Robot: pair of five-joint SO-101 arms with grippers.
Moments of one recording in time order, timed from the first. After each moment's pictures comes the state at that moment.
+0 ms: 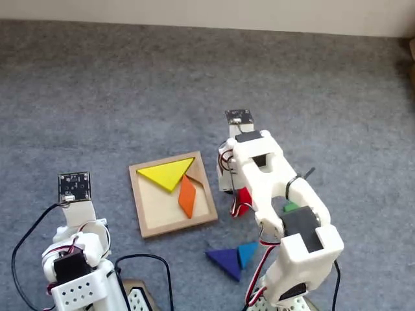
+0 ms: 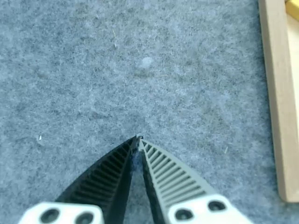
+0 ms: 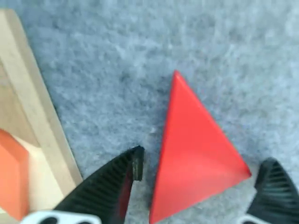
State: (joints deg) left arm -28.2 -101.8 96.0 76.4 -6.5; right arm -22.2 13.2 23.8 61.3 -7.0
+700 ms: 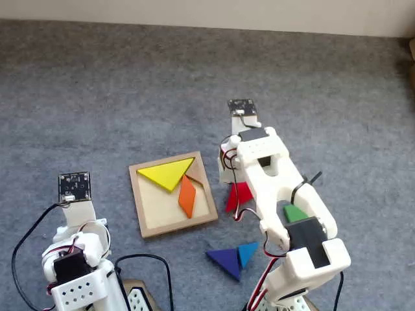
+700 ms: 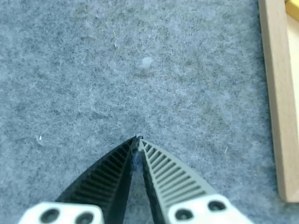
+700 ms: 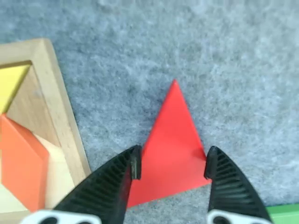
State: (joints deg) left arm -28.2 -101.8 96.0 76.4 -6.5; right arm -22.0 4.7 23.9 61.3 -7.0
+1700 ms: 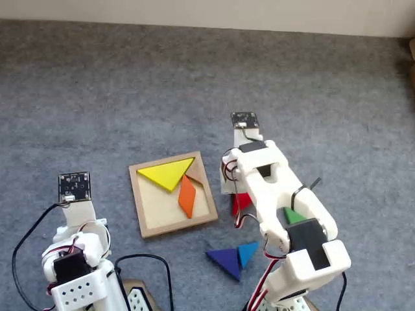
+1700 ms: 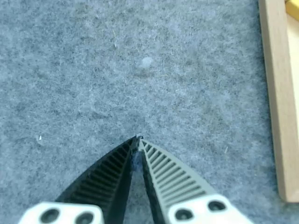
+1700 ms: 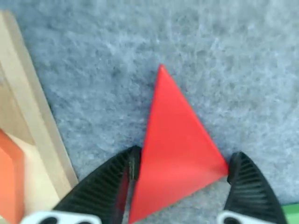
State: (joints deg) left arm -28.2 -101.8 96.0 76.4 -6.5; right arm -21.9 7.6 32.5 54.4 -8.8
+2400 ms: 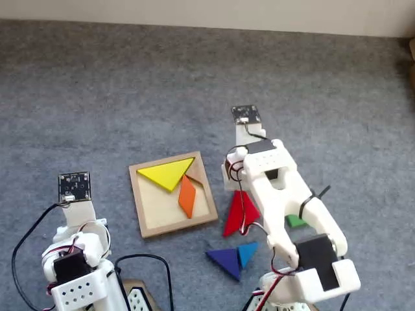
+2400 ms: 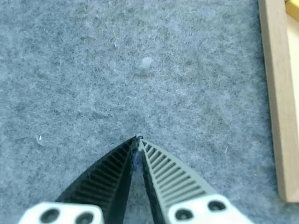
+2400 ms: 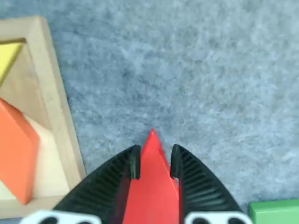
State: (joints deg) left arm -28.2 -101.8 96.0 76.4 -6.5; right arm -22.2 -4.1 33.8 56.7 -4.2
